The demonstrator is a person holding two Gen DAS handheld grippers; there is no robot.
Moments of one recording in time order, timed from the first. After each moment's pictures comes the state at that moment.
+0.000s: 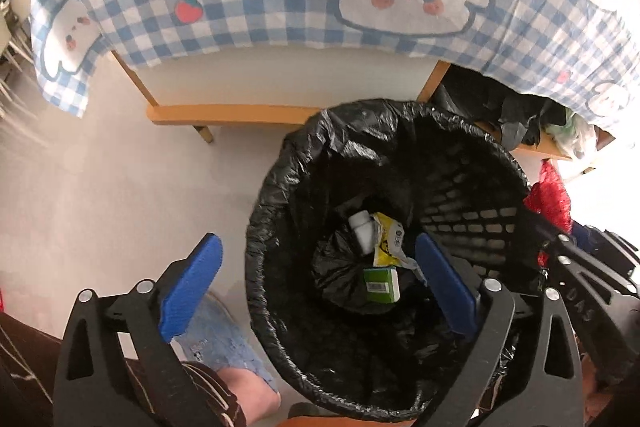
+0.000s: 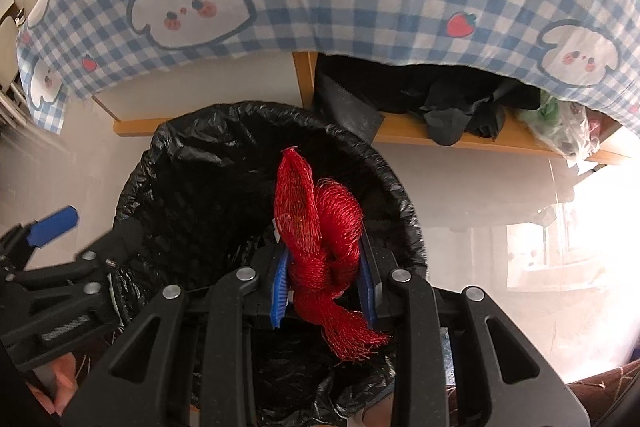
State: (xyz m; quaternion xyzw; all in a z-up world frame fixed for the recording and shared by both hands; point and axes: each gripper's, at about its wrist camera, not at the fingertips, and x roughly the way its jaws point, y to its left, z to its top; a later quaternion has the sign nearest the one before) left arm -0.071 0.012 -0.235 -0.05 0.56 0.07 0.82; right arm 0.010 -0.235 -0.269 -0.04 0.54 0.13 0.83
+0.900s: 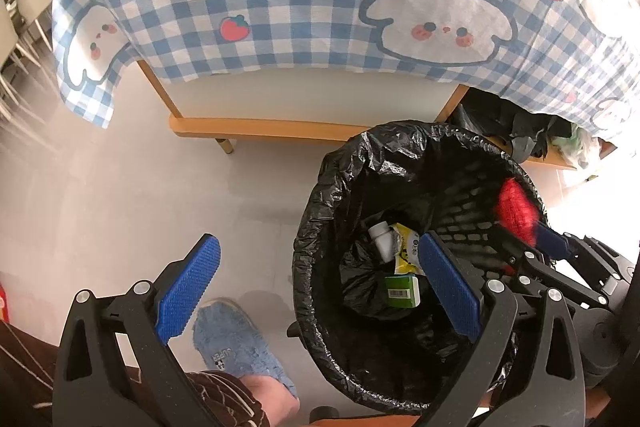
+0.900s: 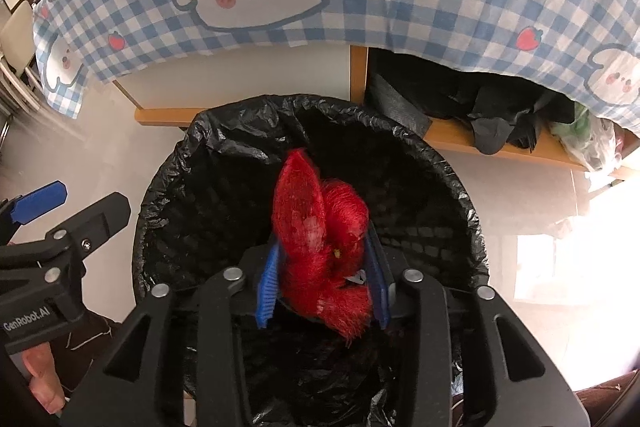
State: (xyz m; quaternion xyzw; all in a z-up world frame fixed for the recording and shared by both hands) left arm -0.076 0.040 -0.221 -0.05 0.55 0.08 0.83; right arm 0.005 -0.196 -0.275 -0.05 0.54 0.16 0.82
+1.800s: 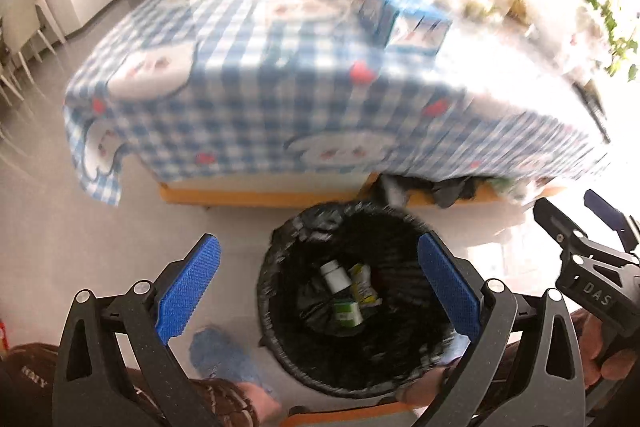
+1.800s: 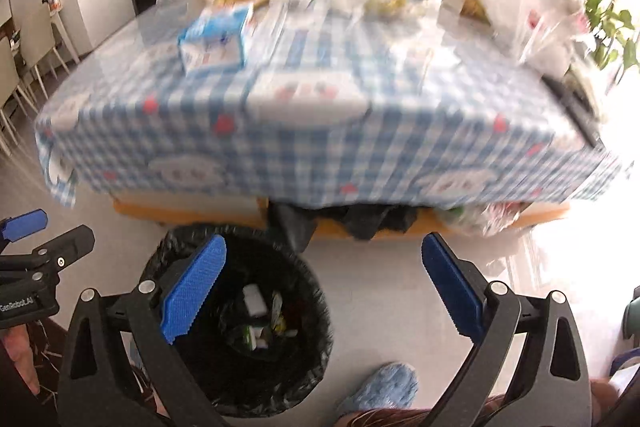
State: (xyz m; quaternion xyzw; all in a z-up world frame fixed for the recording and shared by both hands) left arm -0.060 0.004 -0.083 -0.06 0.50 0.02 0.86; right arm 0.015 -0.285 -0.104 -0.06 0.43 0.08 0.90
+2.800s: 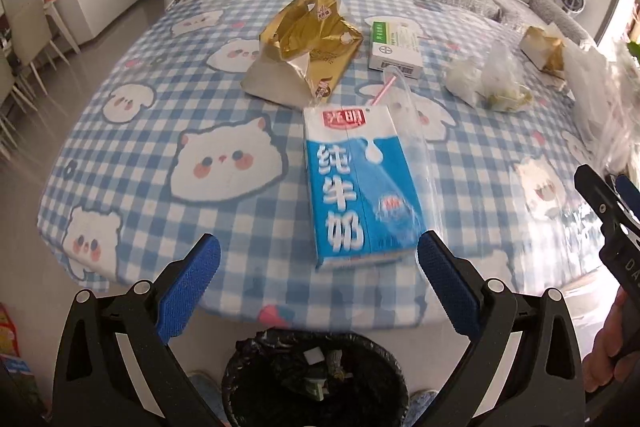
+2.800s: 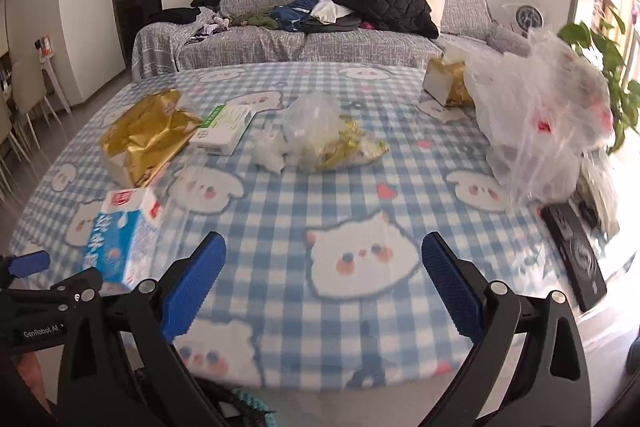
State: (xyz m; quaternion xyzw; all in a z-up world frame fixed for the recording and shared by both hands) left arm 0.129 -0.050 -0.040 -0.06 0.50 0.08 0.86; right arm 0.205 -0.333 -0.035 -0.04 0.35 0.07 0.93
